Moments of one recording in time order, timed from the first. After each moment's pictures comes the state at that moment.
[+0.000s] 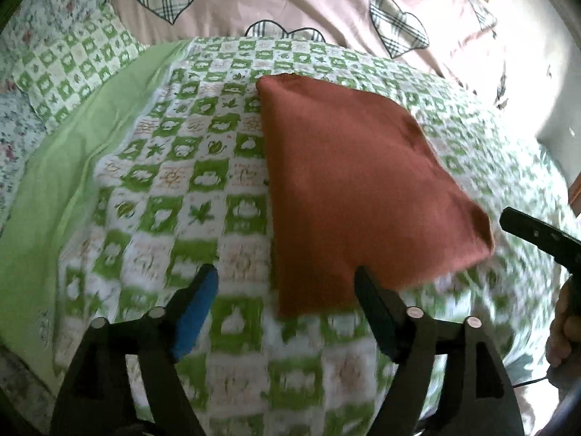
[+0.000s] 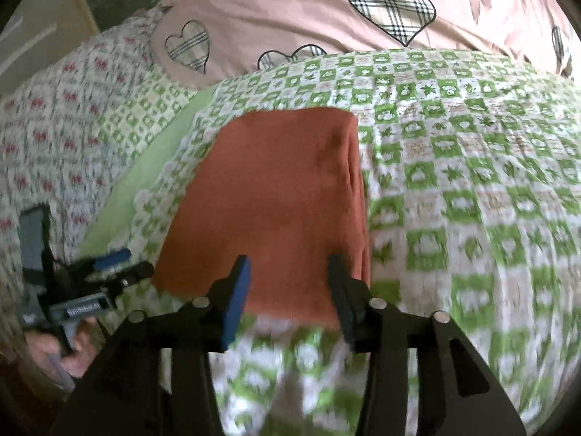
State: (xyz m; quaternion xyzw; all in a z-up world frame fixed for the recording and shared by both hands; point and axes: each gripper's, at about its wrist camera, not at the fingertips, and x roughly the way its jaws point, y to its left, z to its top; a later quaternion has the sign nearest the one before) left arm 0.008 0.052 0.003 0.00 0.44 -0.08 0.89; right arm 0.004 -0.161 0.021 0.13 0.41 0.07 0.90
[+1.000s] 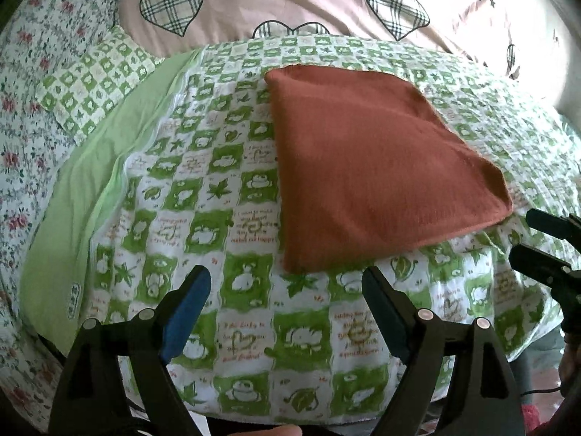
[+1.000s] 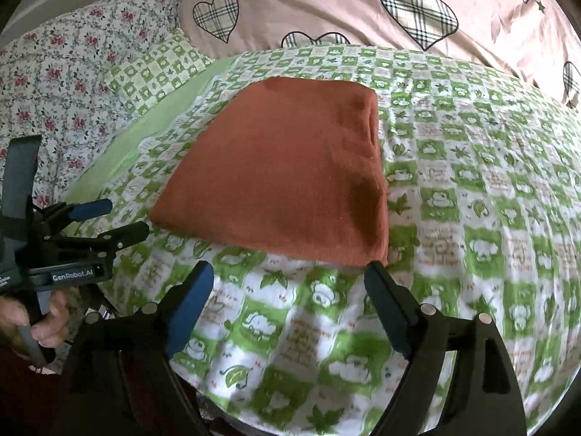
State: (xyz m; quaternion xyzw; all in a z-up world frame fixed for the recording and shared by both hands) left arm -0.013 0.041 -0.004 0.06 0.44 -0.03 0.90; right arm -0.028 -0.126 -0.002 0.05 0.42 0.08 0.90
